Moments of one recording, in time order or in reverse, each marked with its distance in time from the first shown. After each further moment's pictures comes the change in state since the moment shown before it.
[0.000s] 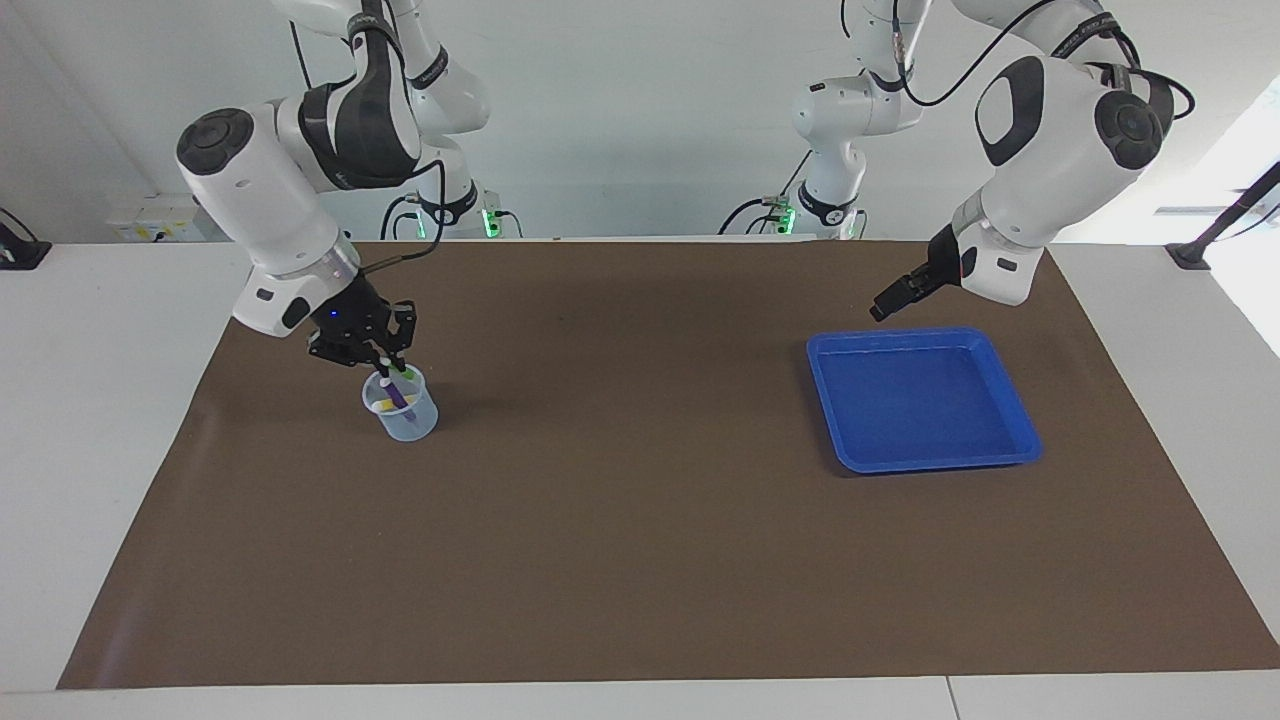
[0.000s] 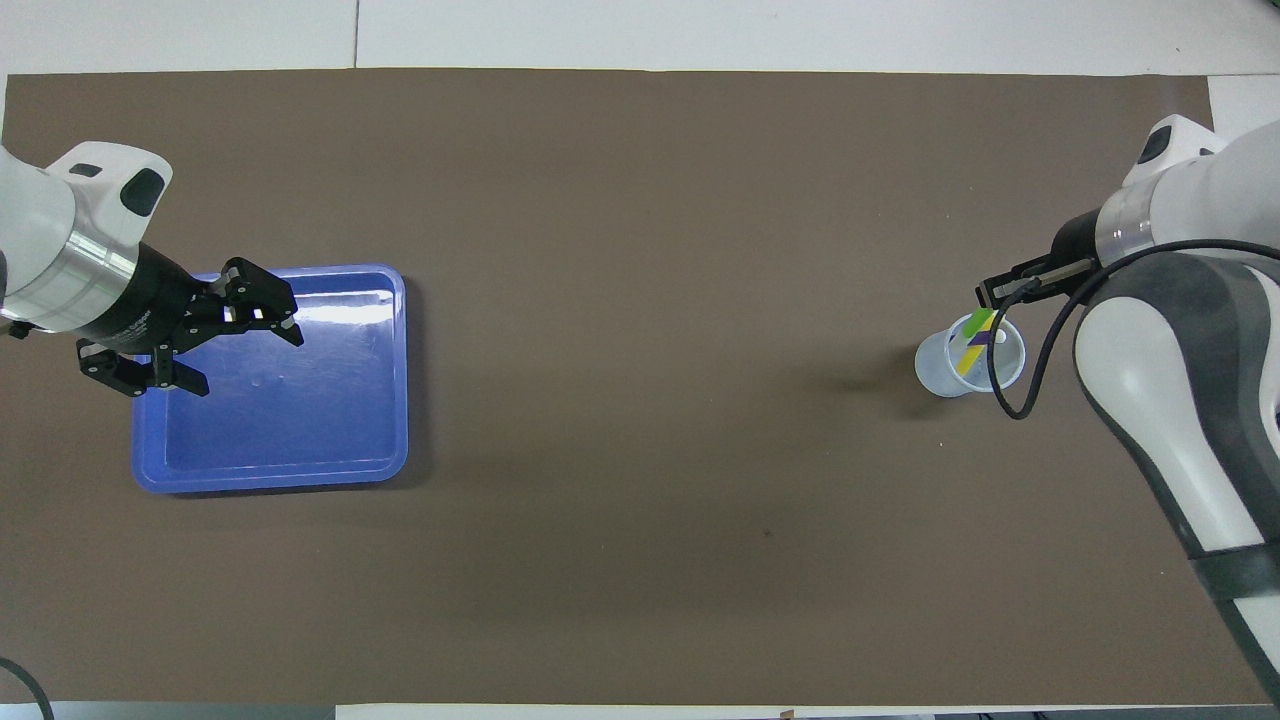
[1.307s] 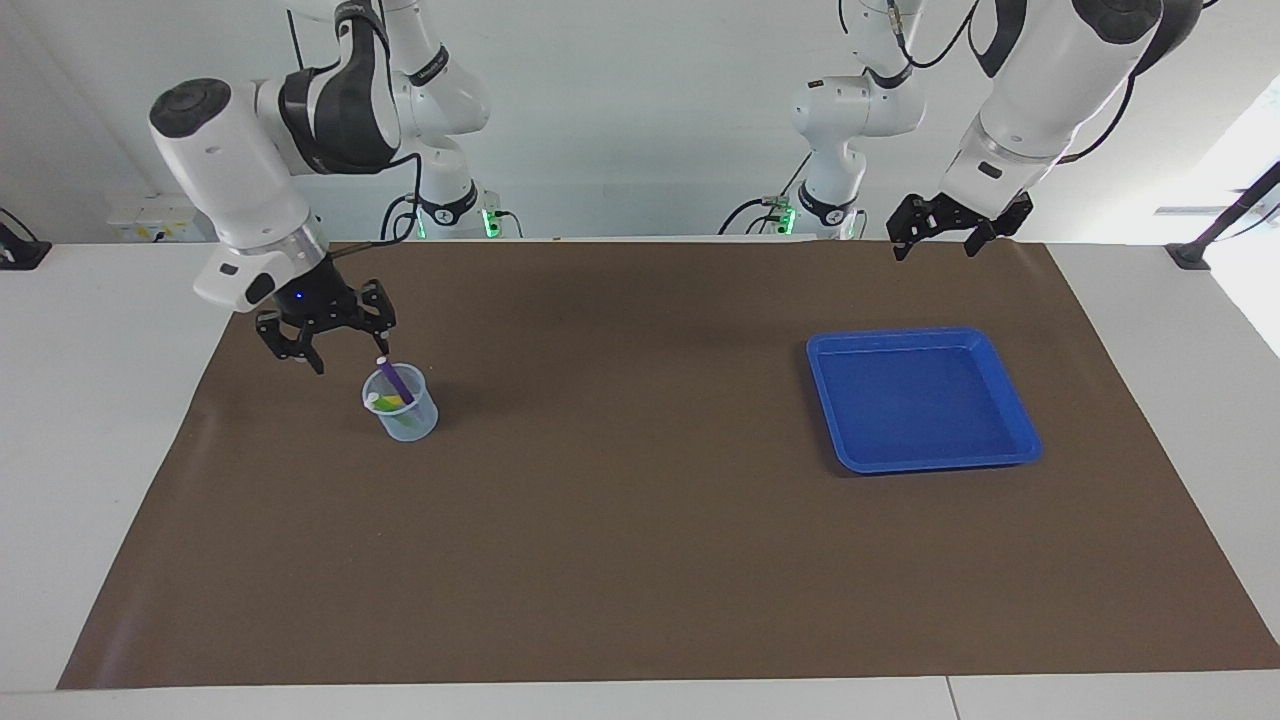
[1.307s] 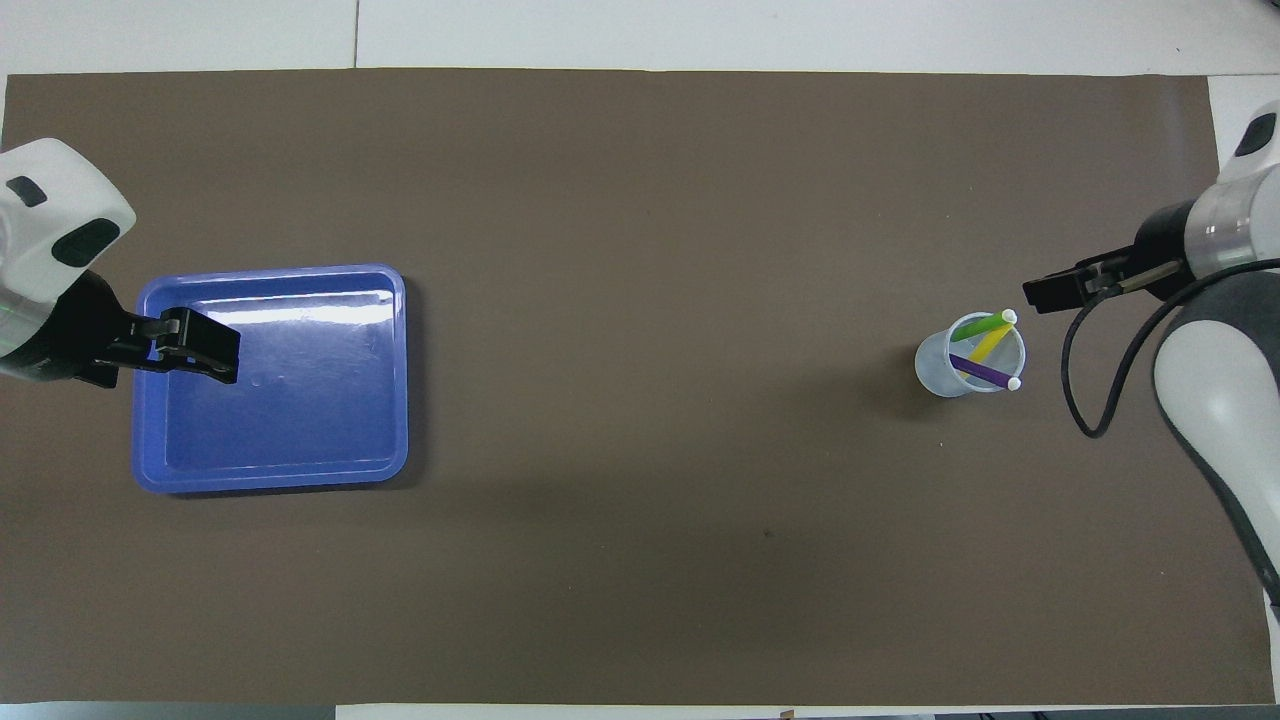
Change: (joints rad) left arm -0.115 -0.090 0.070 0.061 0.136 -0.081 0.333; right arm -0.047 -0.073 -0.004 0.061 -0.090 -0.042 -0.049
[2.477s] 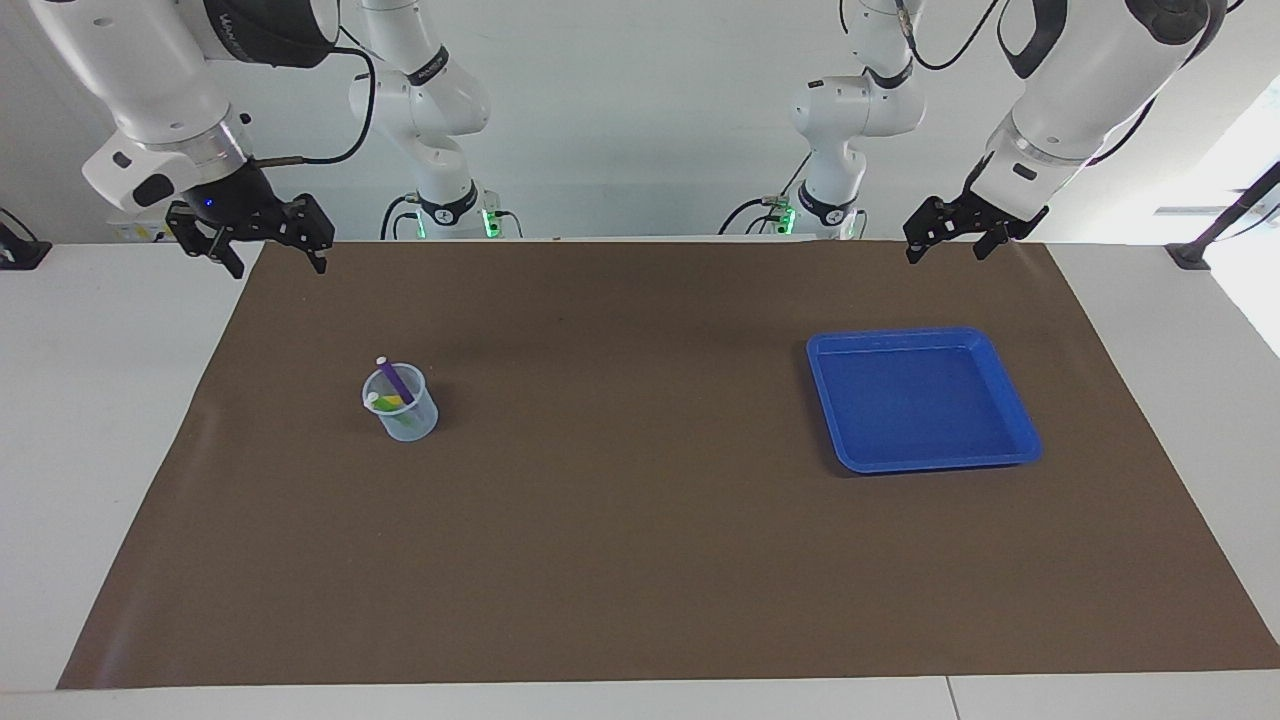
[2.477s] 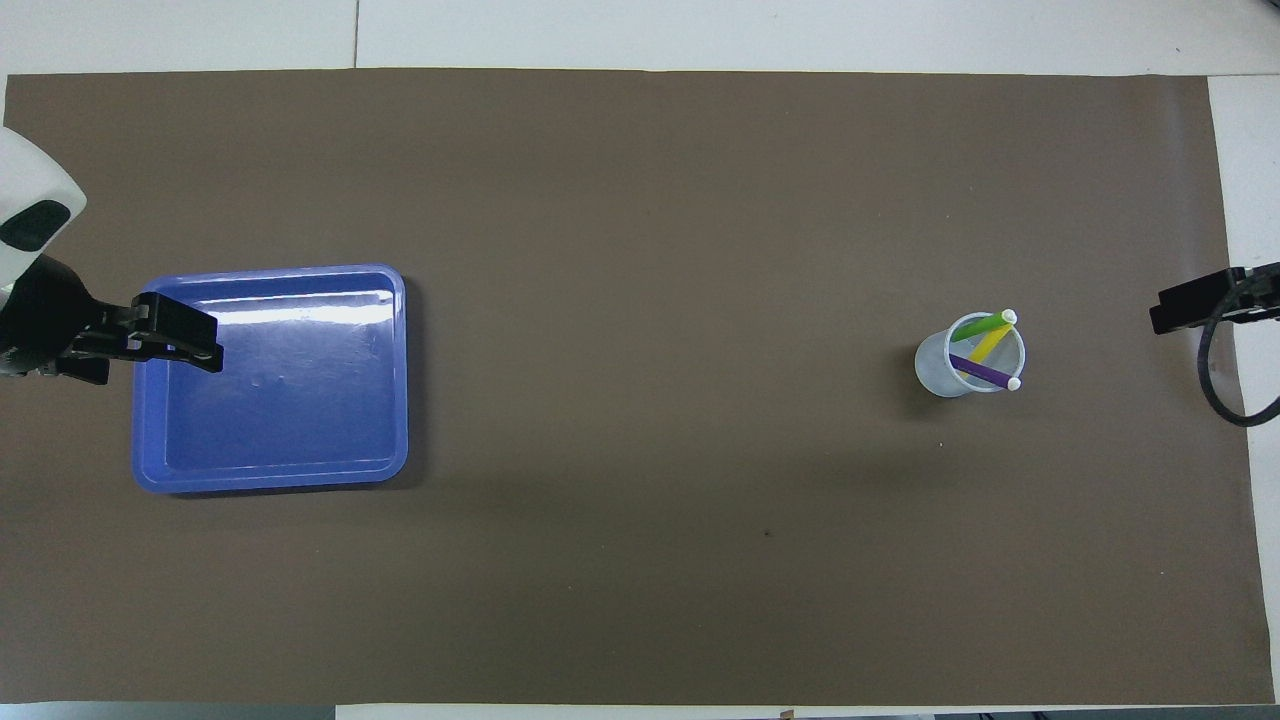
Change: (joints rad) left arm 0.004 0.004 0.049 -0.003 -0.063 0.017 0.001; right arm -0.042 -0.006 -0.010 0.214 -0.076 -0.379 0.207
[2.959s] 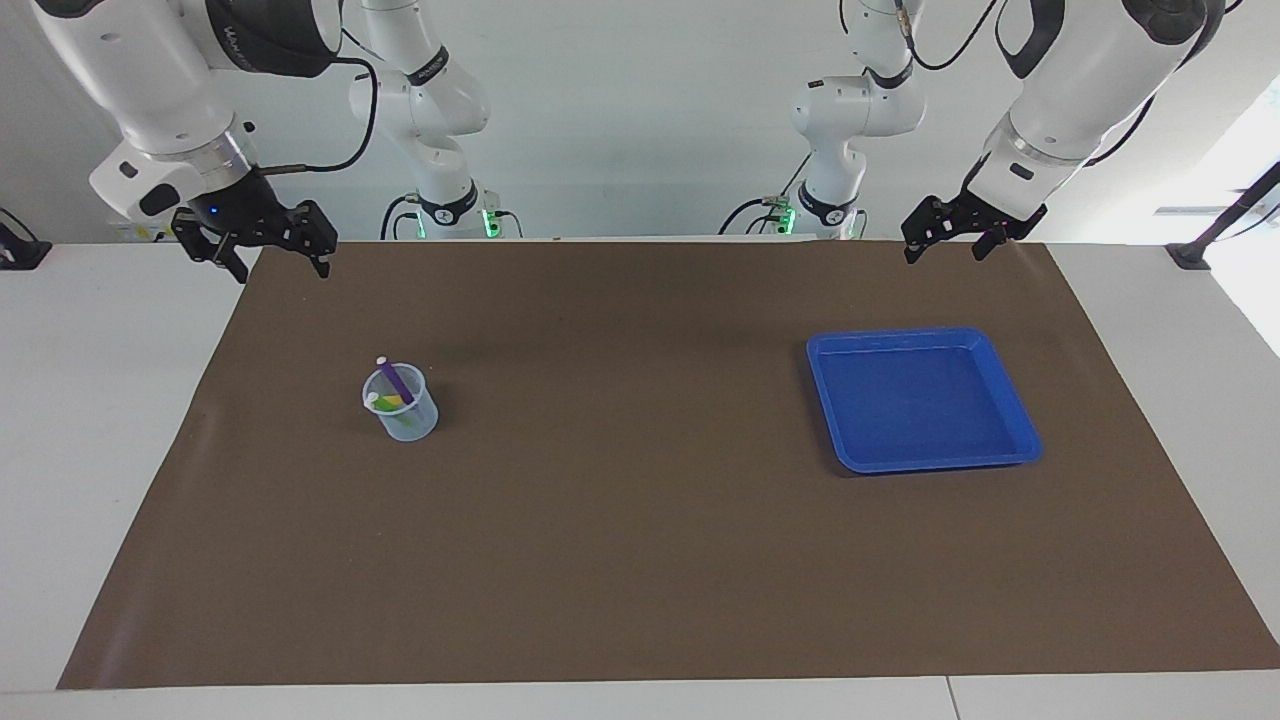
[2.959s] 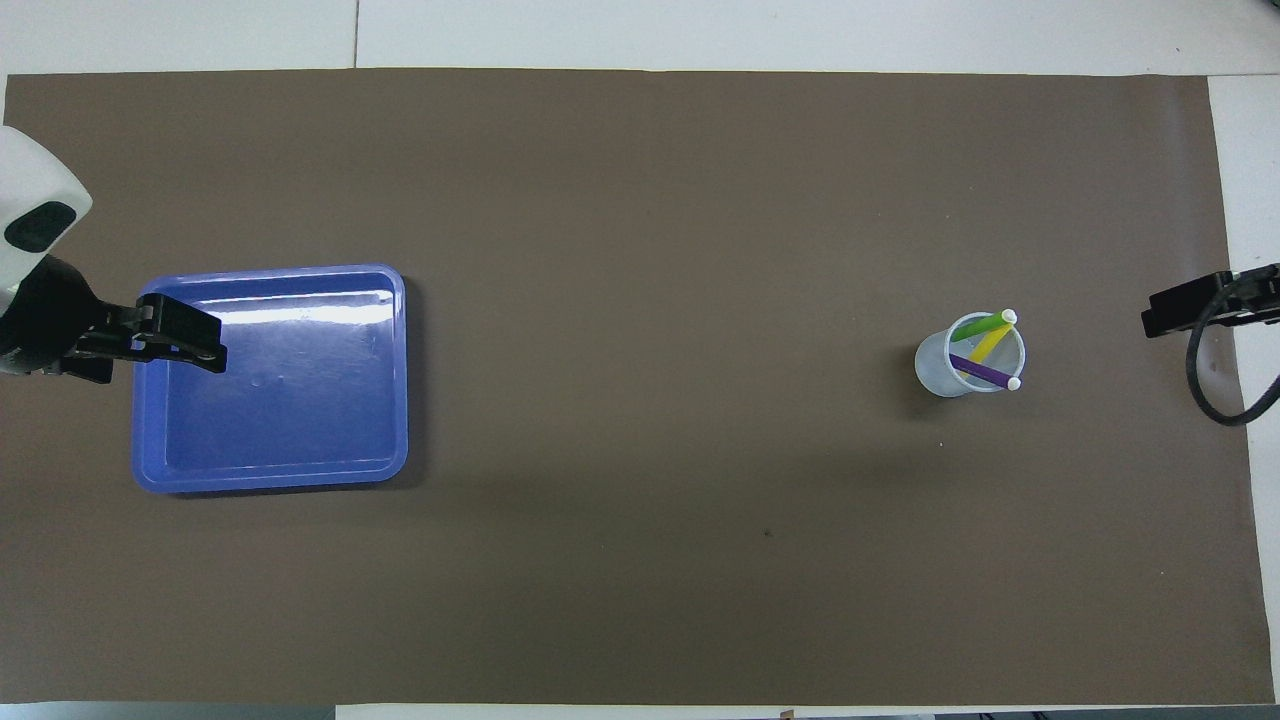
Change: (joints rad) left arm -0.001 0.000 -0.004 0.000 0.000 0.001 0.005; right arm 0.004 0.000 0.001 -0.015 0.000 0.006 0.000
